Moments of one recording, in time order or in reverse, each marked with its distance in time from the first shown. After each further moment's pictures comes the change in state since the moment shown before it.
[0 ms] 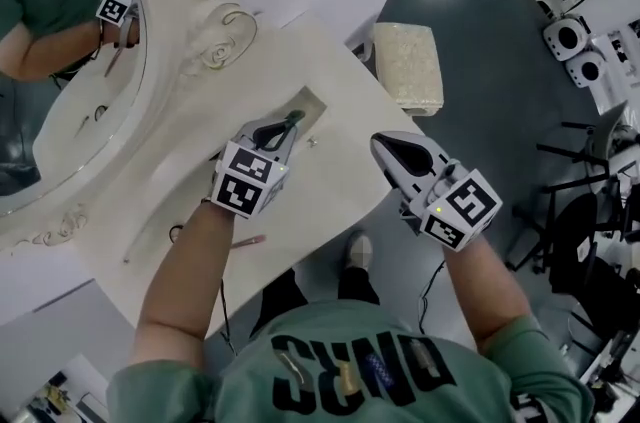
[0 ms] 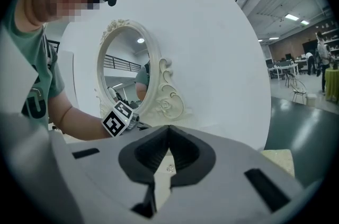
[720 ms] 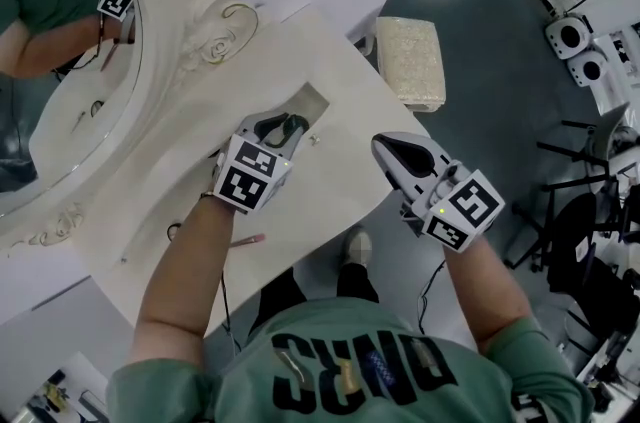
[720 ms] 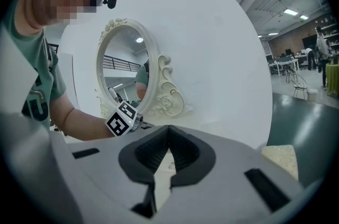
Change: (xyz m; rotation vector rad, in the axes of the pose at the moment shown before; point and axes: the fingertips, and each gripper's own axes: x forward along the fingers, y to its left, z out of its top) left arm 0.011 0.000 -0.011 0.016 0.051 -0.024; right arm 0.005 0.001 -0.010 0.031 0.018 0.014
